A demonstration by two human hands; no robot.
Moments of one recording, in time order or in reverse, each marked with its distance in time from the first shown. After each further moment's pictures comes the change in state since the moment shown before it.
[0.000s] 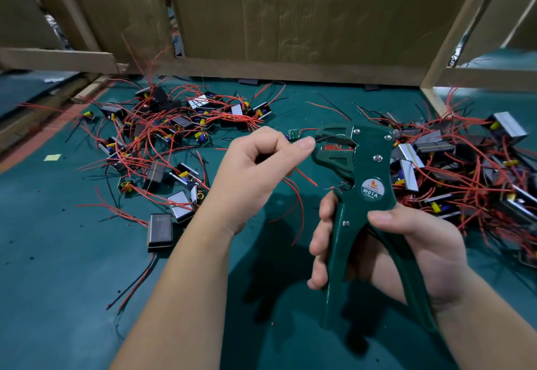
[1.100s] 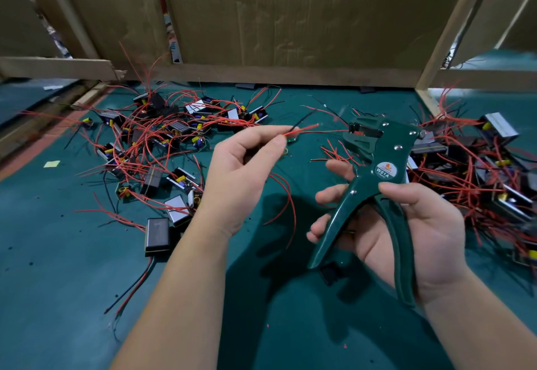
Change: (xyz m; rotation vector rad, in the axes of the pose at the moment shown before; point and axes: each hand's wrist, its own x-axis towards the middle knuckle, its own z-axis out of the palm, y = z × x) left_hand 0.004 -0.009 0.001 -0.089 0.148 0.050; right_hand 0.005 -0.001 -0.003 0.113 0.262 -0.240
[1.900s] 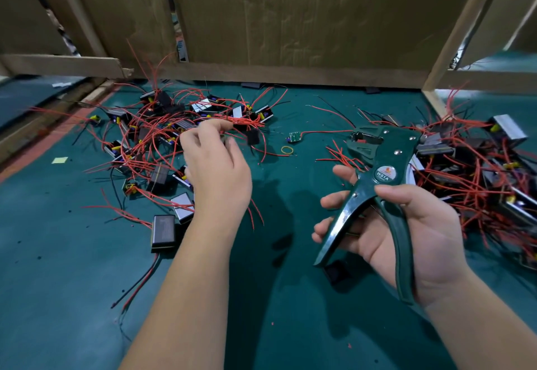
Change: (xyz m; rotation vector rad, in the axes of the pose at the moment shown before) left_hand 0.010 -0.024 -0.021 0.773 0.467 -0.037; right_hand 0.003 0.004 -0.003 -0.083 0.109 0.009
